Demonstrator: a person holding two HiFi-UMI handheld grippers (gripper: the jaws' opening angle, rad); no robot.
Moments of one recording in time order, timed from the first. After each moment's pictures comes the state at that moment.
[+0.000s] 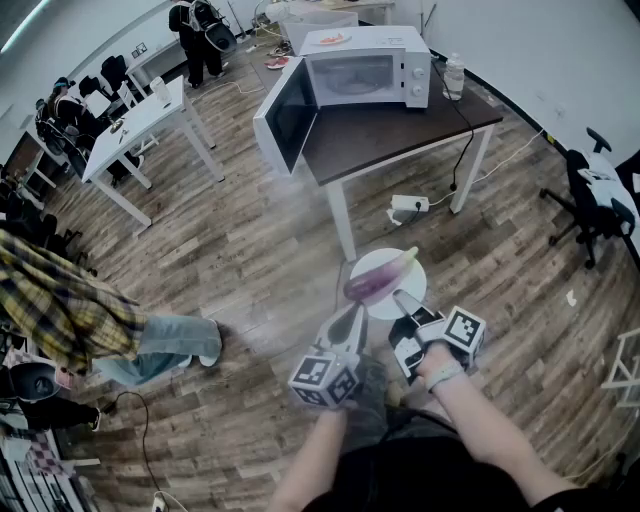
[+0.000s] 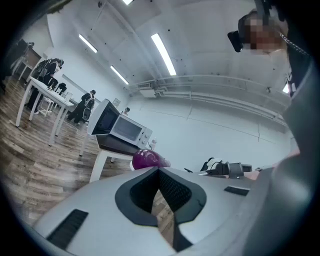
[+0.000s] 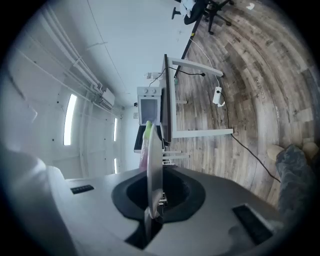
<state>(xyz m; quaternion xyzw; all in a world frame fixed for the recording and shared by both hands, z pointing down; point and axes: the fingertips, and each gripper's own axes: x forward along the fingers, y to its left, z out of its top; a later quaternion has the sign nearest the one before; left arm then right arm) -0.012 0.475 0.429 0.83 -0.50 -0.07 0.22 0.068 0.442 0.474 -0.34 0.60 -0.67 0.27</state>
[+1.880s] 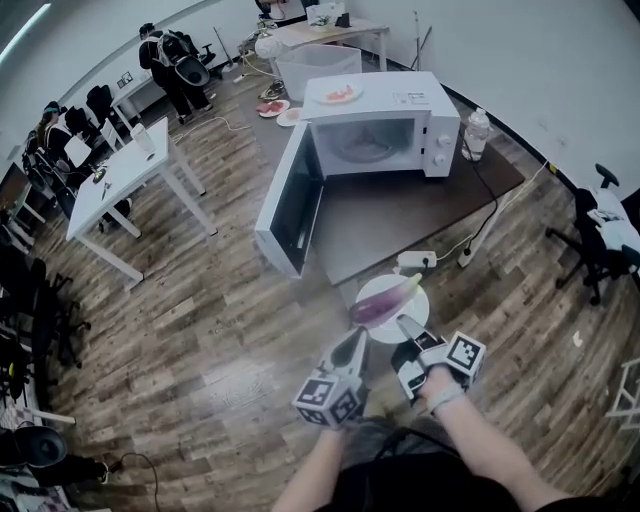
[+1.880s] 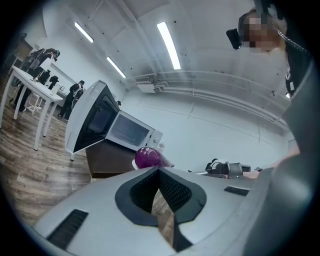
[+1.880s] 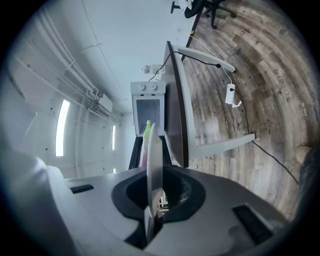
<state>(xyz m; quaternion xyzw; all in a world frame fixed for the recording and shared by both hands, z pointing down) -0.064 0.227 0.421 0.85 -0.47 -0.06 0.23 0.021 0.199 0.466 -0.35 0.58 -0.67 0.30</state>
